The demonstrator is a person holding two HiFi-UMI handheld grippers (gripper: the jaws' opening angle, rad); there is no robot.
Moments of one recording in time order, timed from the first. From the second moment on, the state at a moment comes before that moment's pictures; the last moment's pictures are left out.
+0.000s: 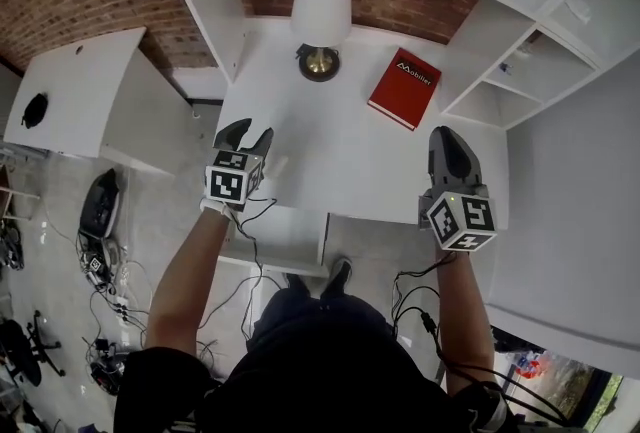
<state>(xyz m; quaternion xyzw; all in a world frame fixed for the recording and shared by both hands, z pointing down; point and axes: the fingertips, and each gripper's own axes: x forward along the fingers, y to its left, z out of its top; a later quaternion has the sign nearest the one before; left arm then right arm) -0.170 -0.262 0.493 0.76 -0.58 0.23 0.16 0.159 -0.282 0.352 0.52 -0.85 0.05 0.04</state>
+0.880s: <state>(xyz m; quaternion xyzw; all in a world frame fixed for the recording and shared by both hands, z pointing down) -0.161 -0.193 0.216 0.73 -0.67 0.06 -0.12 0.078 -0.259 0.229 0.44 -0.89 -0.07 -0.03</state>
